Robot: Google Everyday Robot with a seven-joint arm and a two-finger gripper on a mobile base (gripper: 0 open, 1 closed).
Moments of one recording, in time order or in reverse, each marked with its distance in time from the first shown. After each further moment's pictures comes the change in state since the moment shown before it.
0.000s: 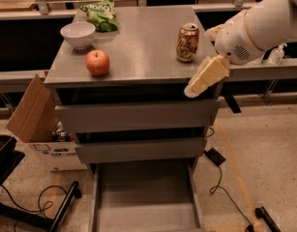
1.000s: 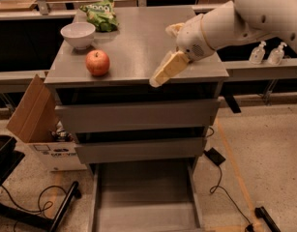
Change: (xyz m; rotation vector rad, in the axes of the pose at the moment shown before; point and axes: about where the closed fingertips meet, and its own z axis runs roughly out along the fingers) arm -0.060 -0.019 0.085 -0.074 -0.209 -0.072
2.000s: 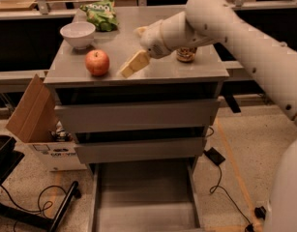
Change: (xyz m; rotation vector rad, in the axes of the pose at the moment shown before) arm -0.032 -0.035 0.109 -0.057 -0.123 0.010
